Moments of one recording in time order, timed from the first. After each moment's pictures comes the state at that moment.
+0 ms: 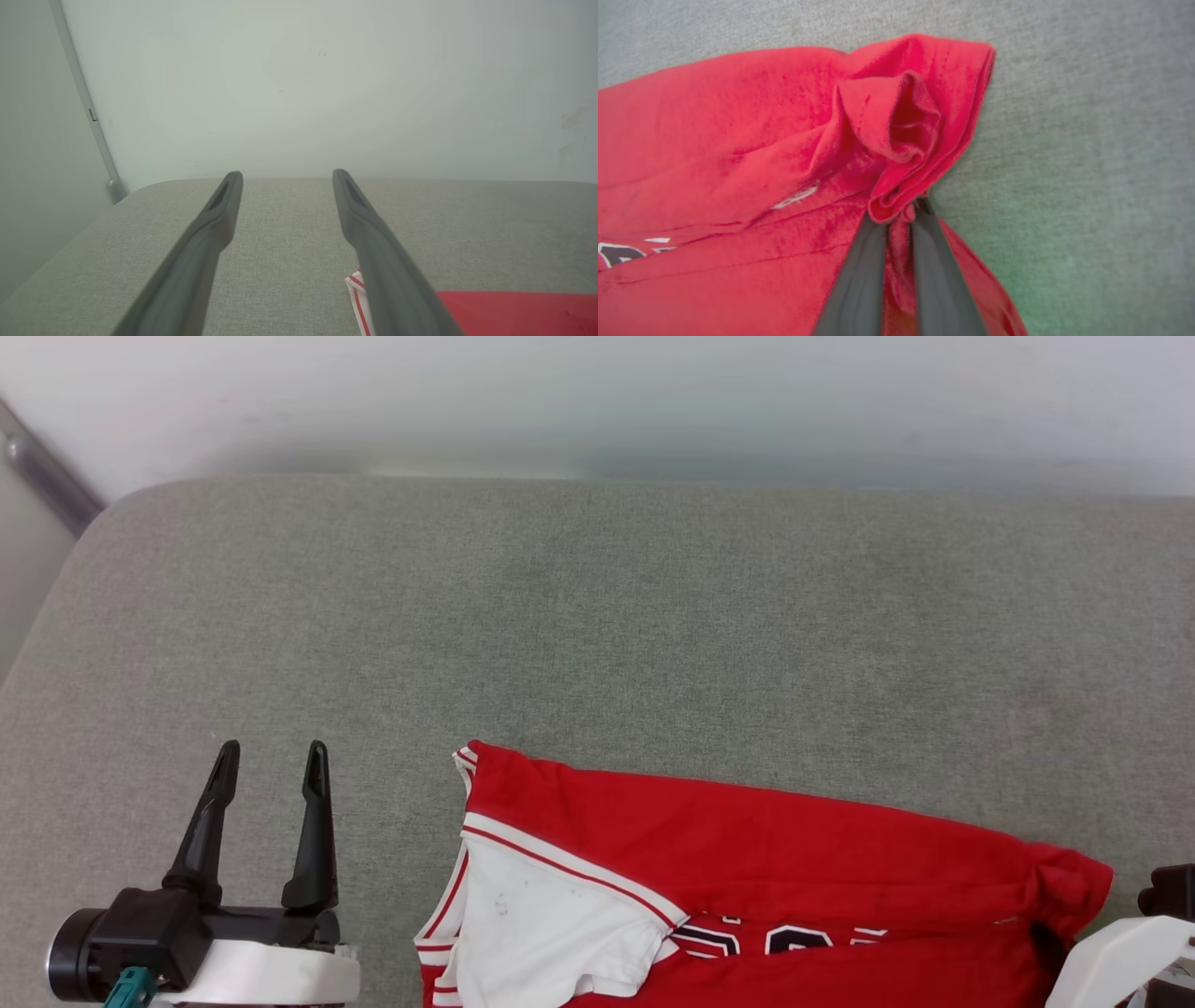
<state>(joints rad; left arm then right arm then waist) 0.06 0.13 0.04 -0.15 -0.18 -0.11 -0.26 0.02 -0.14 -0.21 0.24 0.38 0.13 0.52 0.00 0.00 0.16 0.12</state>
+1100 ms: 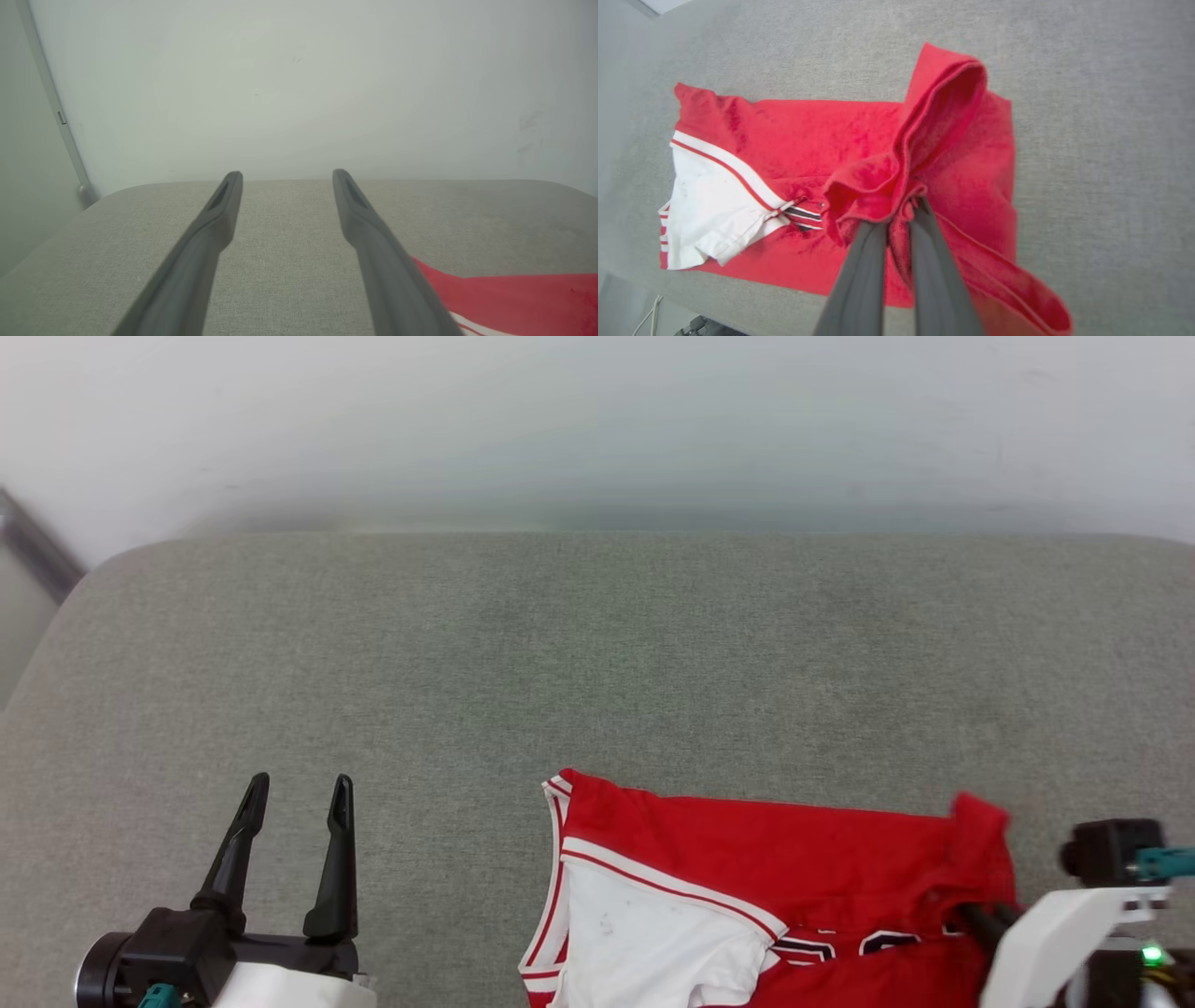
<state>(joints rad) 0.10 0.11 0.04 -0.12 -0.17 -0.13 -0.26 0.07 -0.15 -0.08 -0.11 0.40 0.13 0.66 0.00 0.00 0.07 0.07</state>
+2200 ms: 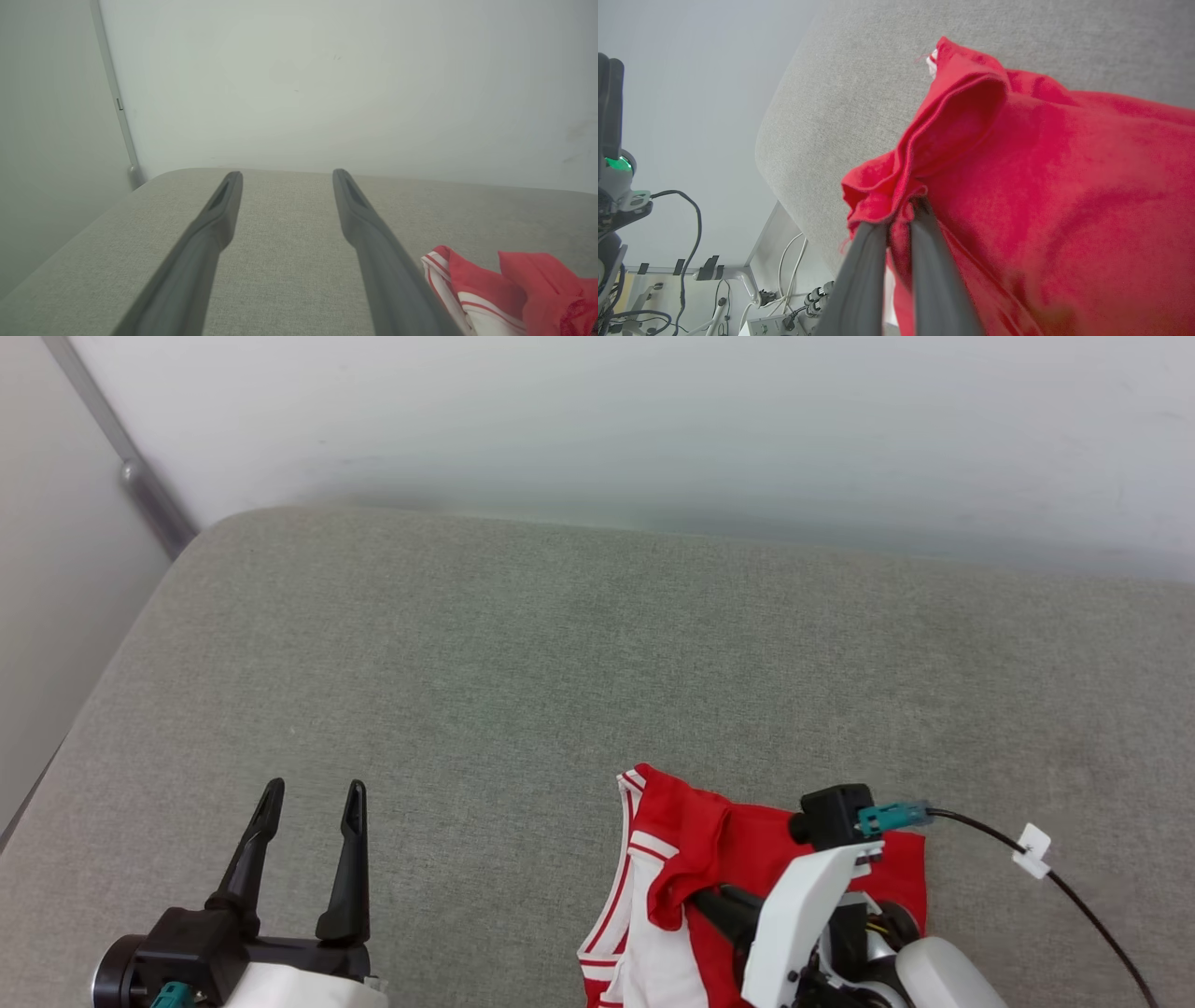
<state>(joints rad) 0.10 0.11 0.01 -0.10 -0.19 -0.13 -0.26 -0.20 -0.05 0.38 0.28 0.72 0.13 0.46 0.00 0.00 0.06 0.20</state>
